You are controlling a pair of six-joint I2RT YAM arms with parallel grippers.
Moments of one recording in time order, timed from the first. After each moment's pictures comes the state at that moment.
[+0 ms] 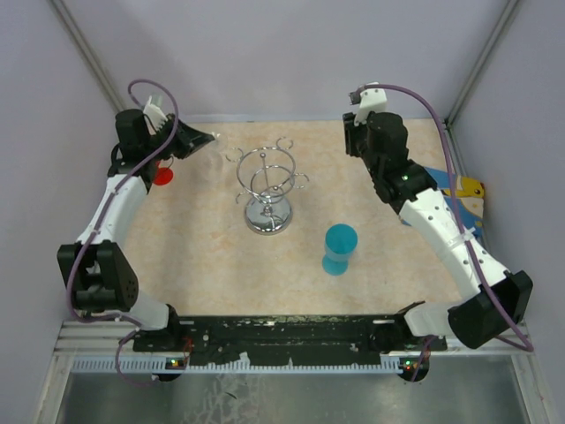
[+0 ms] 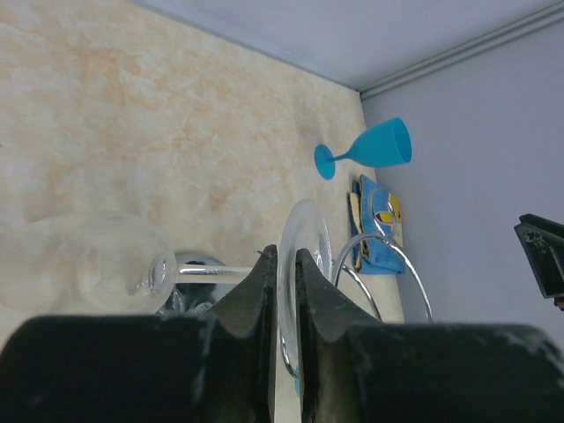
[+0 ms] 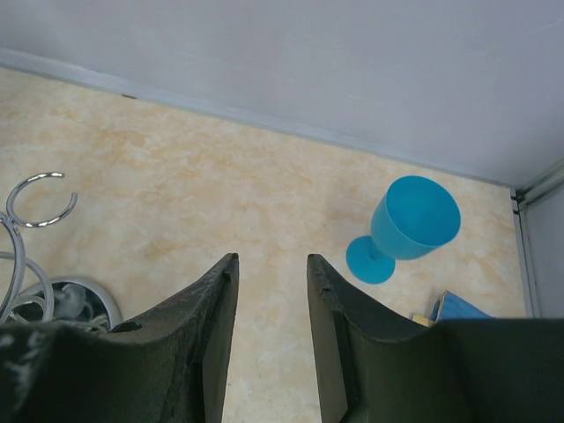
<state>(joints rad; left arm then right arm) 0.01 1.52 1.27 -0.05 0.64 -0.72 0.46 1.30 1.34 -0.23 0.29 -0.08</state>
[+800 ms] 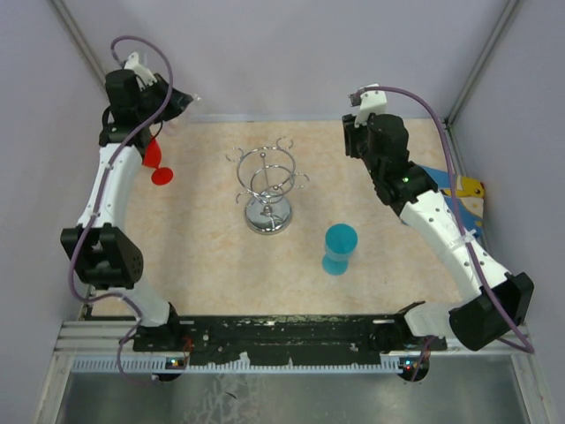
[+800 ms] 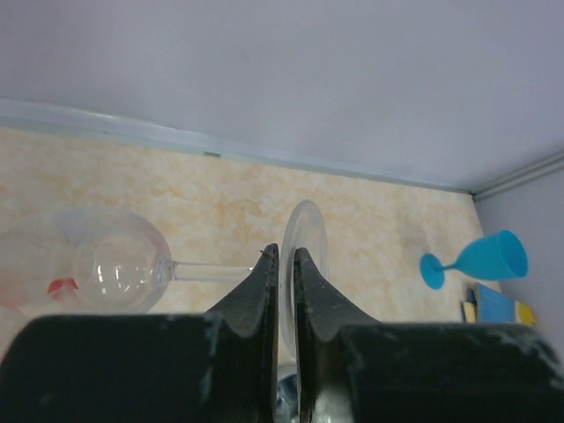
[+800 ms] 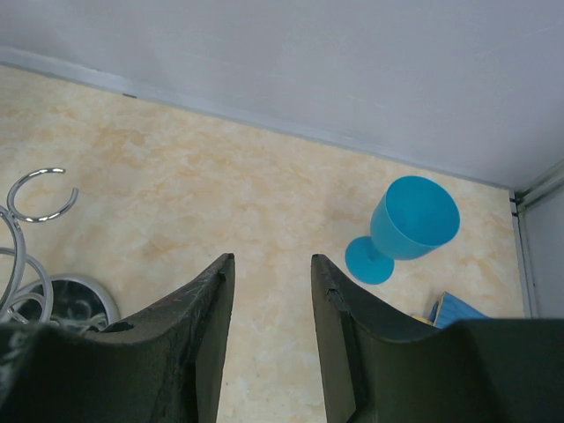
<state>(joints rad) 0.01 1.66 1.68 -0.21 0.33 -0.49 0.46 1.29 1.32 -0.22 0.28 -0.09</state>
